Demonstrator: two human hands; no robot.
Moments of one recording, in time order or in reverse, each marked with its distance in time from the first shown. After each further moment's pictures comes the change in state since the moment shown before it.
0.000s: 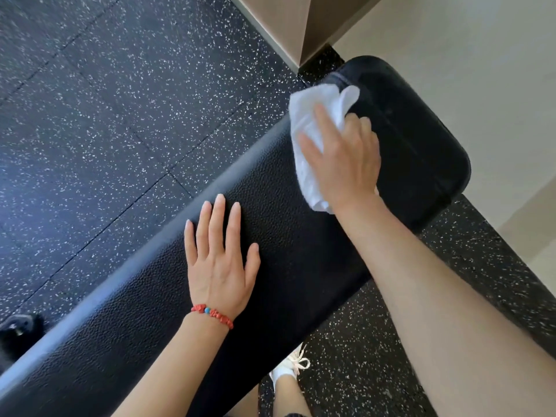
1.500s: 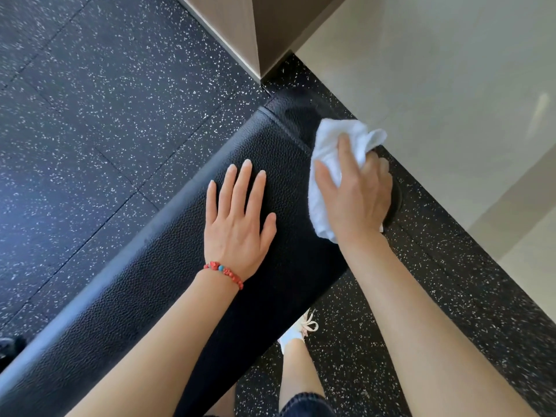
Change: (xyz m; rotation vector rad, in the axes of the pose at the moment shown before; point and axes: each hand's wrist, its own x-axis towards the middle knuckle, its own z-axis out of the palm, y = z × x) left_hand 0.100 0.100 0.013 -0.006 -0.063 0.186; right_hand 0.002 0.096 -0.021 0.044 -0.188 0.272
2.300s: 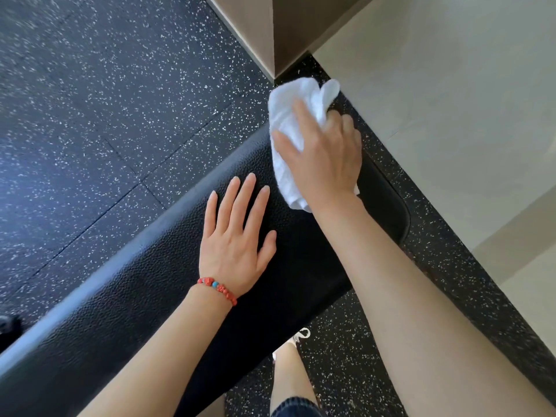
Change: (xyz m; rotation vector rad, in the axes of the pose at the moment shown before) left_hand 0.000 0.001 -0.001 -0.010 0.025 -0.004; right_hand 0.064 -0.050 0.022 0.019 0.064 -0.258
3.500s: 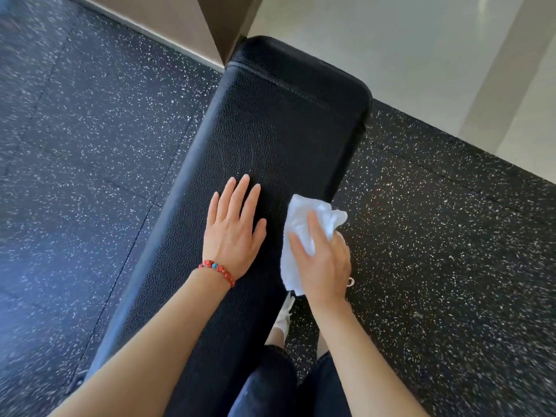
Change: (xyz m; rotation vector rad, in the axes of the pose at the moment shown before) left_hand -0.097 -0.048 -0.038 -0.035 -0.212 0.345; right_hand -0.282 -0.093 -0.077 0.313 -0.133 0.762
